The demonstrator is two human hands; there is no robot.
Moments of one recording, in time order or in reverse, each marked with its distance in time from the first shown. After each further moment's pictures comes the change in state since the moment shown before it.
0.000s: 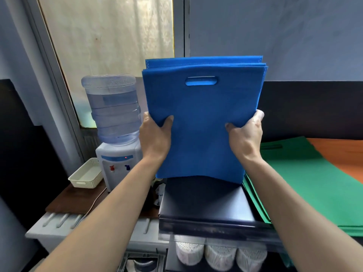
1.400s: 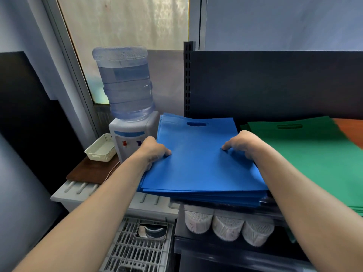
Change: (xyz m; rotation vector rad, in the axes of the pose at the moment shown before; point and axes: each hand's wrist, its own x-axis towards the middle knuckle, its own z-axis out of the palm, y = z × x) left_hand -0.020 -0.084 -0.041 0.218 -0.505 -0.685; right_hand -0.018 0.051 0.014 -0.522 -0.654 0.515
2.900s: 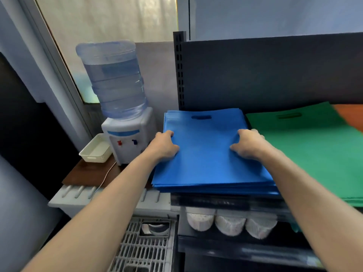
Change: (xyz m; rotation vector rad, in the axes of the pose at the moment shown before) left_hand 0.013 0.017 0.023 0.646 -0.066 0.279; right_hand 0.002 0.022 -0.002 -0.546 0.110 -0.056
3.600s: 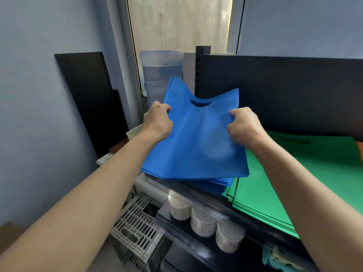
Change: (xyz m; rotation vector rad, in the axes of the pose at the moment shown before) left_hand -0.086 0.105 0.004 0.043 0.677 -0.154; right_hand -0.012 0.035 -0.084 0.255 0.124 -0.601
